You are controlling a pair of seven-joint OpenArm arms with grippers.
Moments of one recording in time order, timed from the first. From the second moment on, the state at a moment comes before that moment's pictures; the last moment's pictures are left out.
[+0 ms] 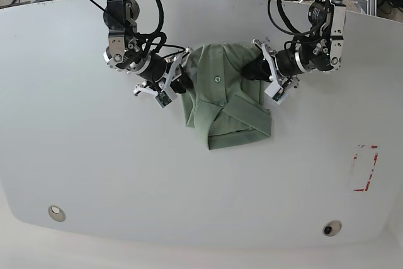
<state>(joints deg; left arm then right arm) 4.3 -14.5 2.9 81.9 -31.8 -42.5 43.4 -4.8 3.0 0.8 84.2 6.9 40.3 -33.4</state>
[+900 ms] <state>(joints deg) 3.5 -15.2 2.5 104.7 -27.4 -41.8 49.7 -10.0 4.5 4.4 107.2 6.6 40.4 -44.7</state>
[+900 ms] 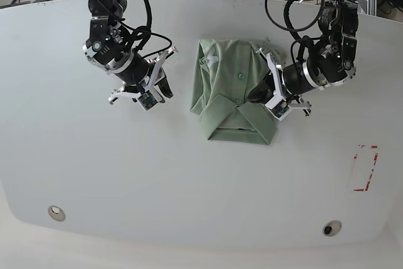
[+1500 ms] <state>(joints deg) 1.7 -2.0 13.8 93.7 -19.8 -14.1 30.5 -11.7 6.4 7.3 109.5 8.2 40.9 -44.5</state>
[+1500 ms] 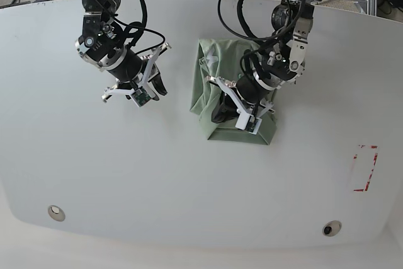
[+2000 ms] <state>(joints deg) 1.4 -0.7 19.8 75.1 -16.8 -2.9 13.1 -11.9 6.6 14.7 109.5 7.7 40.8 -45.2</state>
